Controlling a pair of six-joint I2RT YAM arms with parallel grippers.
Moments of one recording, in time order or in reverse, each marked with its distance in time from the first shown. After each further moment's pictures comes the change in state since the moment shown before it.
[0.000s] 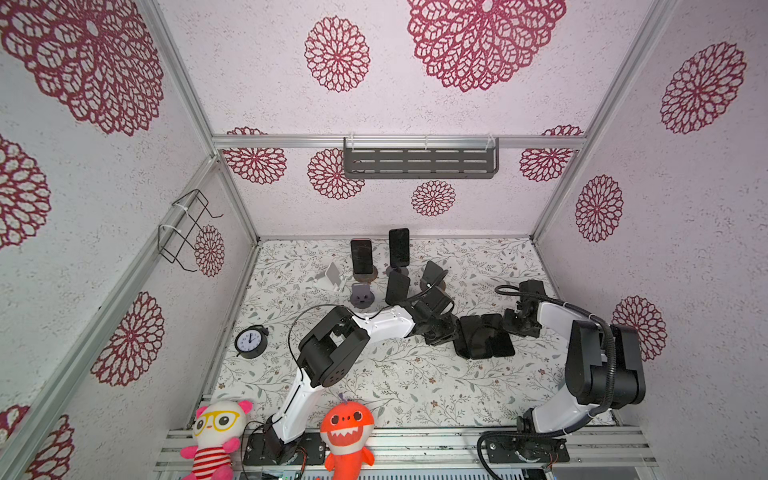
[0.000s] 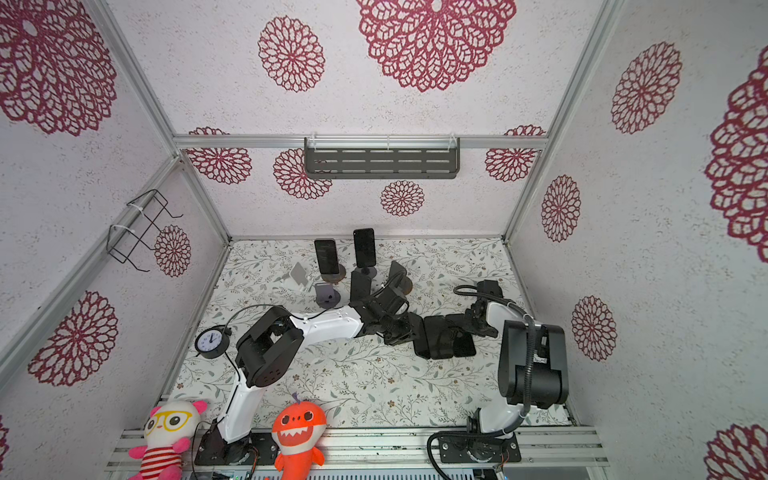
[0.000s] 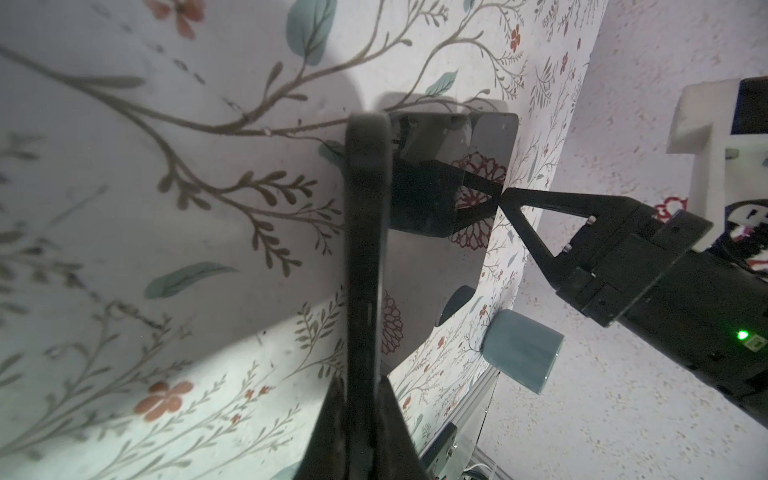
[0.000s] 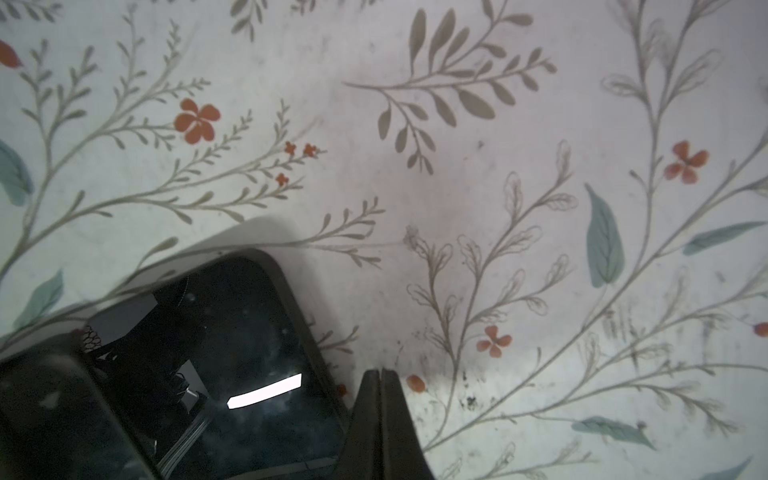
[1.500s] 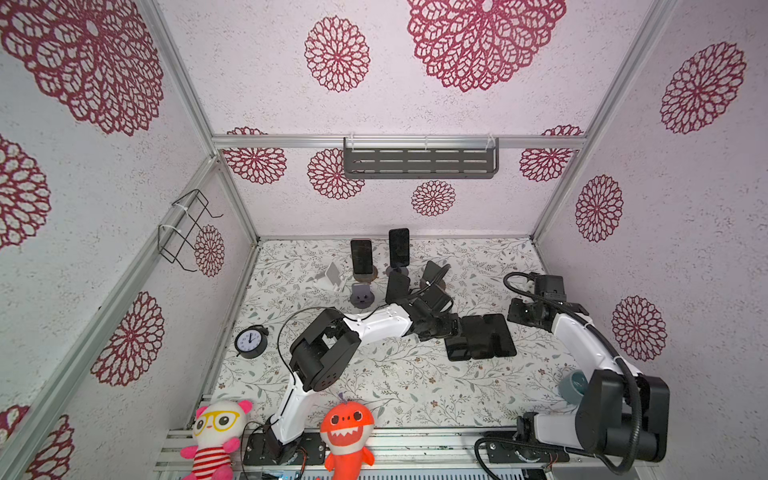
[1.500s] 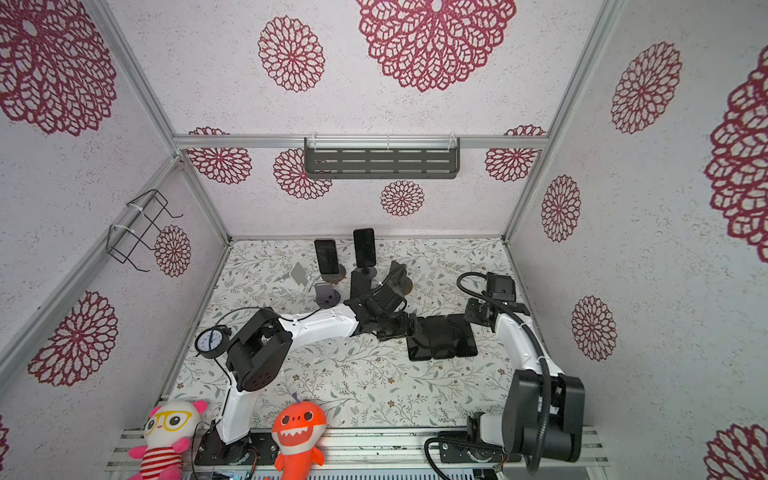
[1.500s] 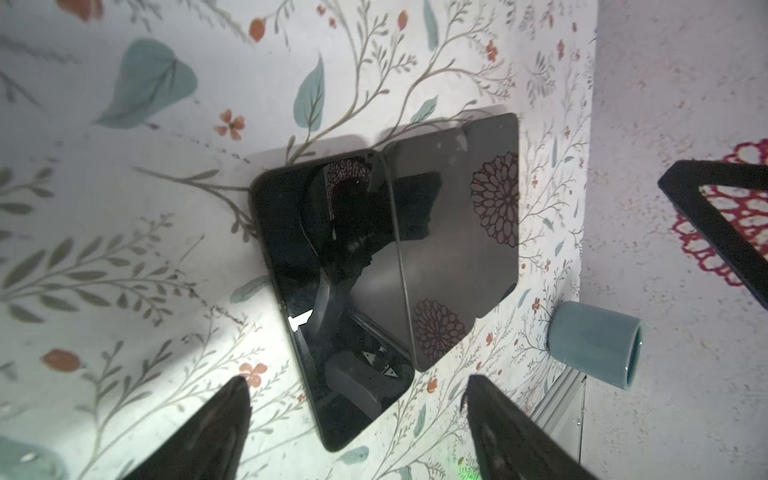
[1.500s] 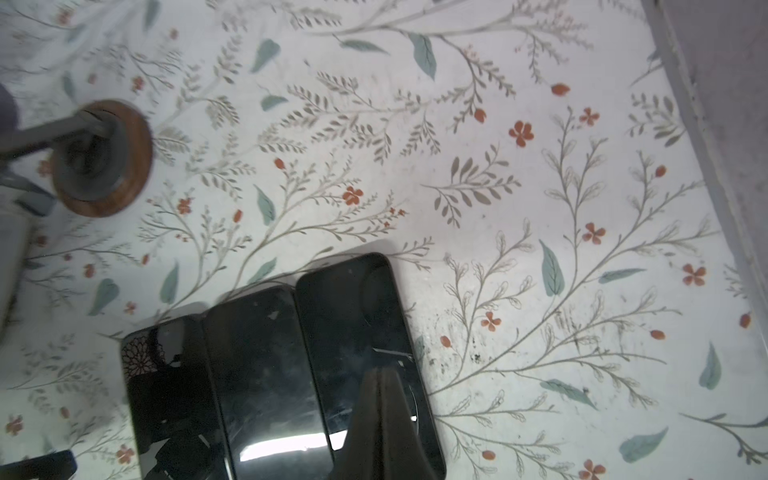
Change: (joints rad) left arm -0.004 -0.106 -0.013 -0.111 -0.137 0.269; right arm -0.003 -0.346 -0.011 -0.036 -0.140 -0.048
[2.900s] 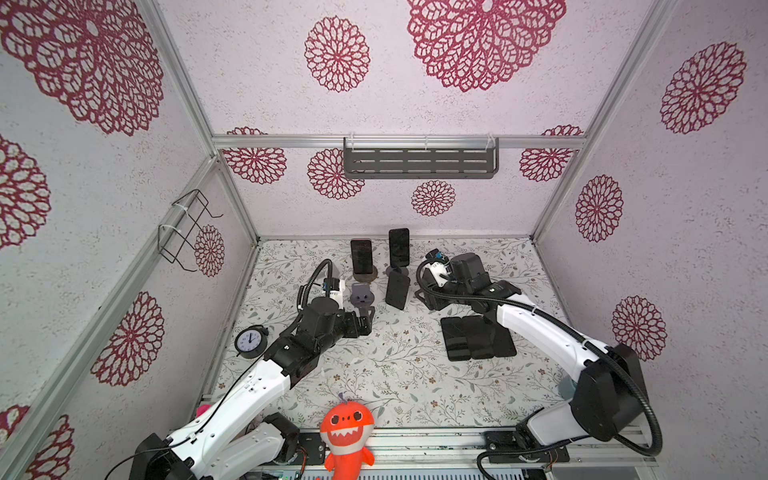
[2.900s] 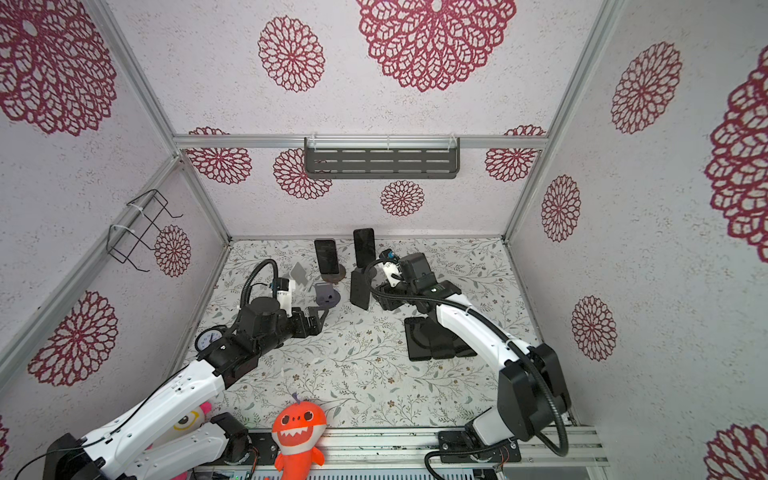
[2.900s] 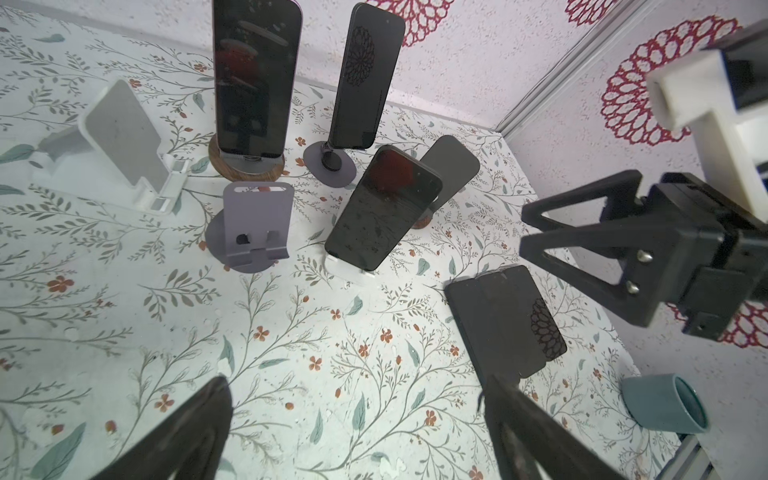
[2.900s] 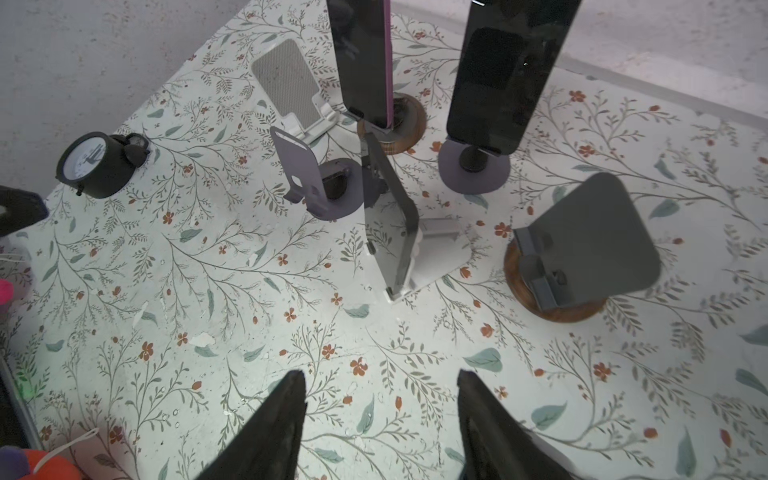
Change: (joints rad) left arm 0.340 -1.110 -0.817 0.090 -0.274 0.362; right arm 0.646 0.243 0.331 0.128 -0.156 -0.087
